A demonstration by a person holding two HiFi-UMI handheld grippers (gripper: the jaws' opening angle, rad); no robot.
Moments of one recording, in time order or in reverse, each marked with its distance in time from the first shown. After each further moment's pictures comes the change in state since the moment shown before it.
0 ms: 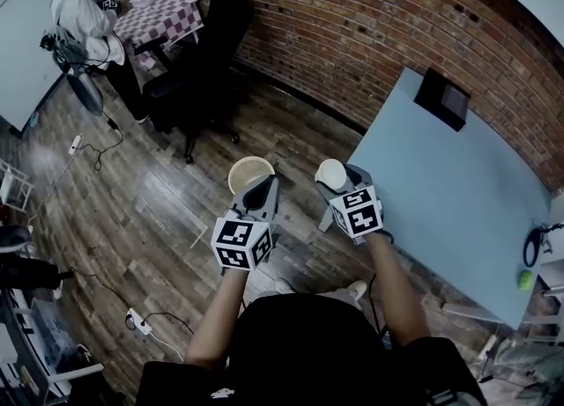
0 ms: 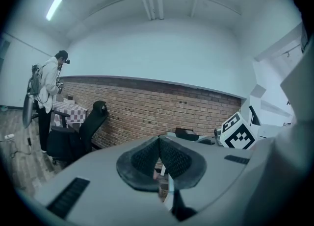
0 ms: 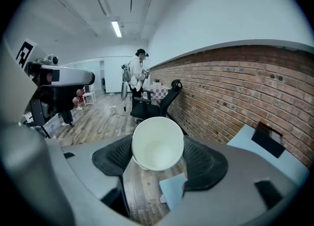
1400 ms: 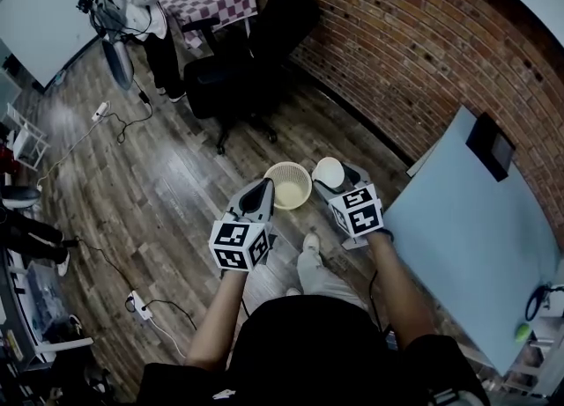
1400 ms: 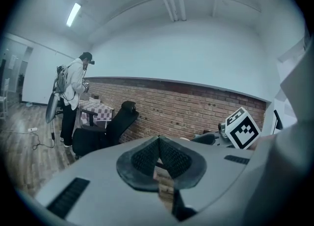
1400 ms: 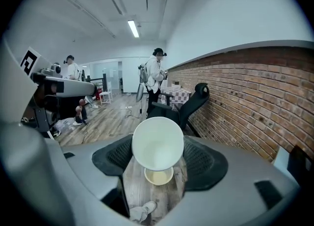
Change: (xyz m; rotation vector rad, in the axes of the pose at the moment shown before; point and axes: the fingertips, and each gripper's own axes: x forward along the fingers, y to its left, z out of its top) left arm -0.042 0.192 0.006 -0.089 -0.009 0.223; right arm 0.143 0.109 0.107 -0.115 -0.019 0.191
